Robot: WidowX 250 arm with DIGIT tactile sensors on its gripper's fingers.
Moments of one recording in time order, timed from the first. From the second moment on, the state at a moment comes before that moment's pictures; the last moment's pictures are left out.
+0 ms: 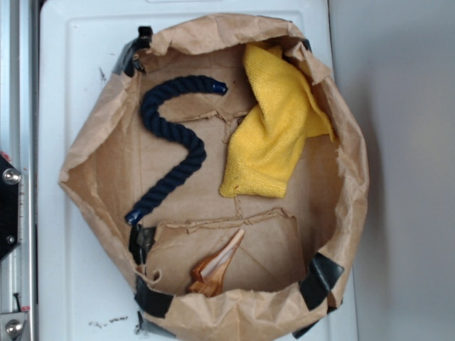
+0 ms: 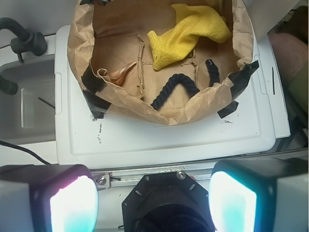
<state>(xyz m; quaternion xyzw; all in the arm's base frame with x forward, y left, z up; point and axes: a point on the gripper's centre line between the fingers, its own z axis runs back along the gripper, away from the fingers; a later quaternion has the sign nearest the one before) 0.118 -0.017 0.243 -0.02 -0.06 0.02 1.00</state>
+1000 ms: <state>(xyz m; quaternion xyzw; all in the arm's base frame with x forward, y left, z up) 0.257 -0.009 0.174 -0.03 -0.05 0.14 0.99</state>
